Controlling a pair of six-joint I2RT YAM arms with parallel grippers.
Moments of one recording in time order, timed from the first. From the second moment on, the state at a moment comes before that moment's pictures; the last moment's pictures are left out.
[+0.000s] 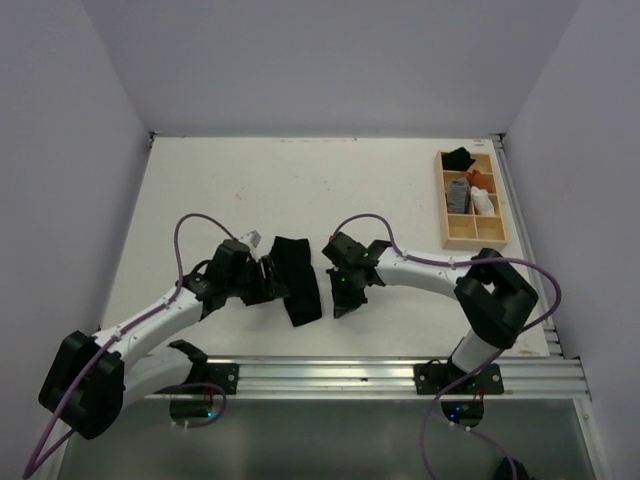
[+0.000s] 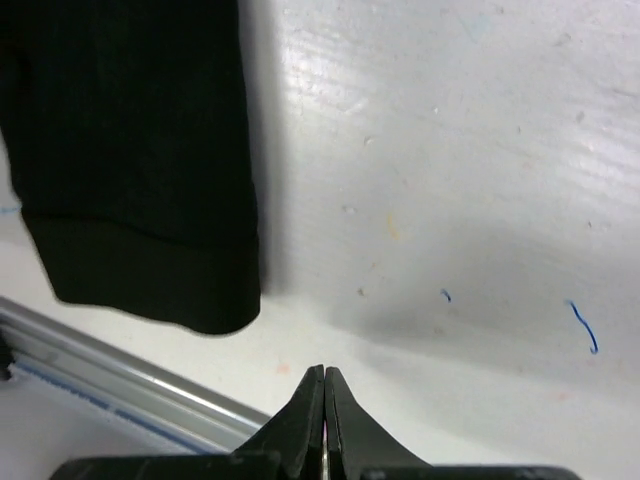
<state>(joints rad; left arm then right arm) -0.51 1.07 0.49 -0.27 0.24 -0.75 0.89 1.68 1.01 -0.60 -0.17 0.75</state>
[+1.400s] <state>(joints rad) -0.65 1.08 0.26 0.06 0.18 -1.15 0.89 1.50 0.89 -0.60 -0.15 0.75</state>
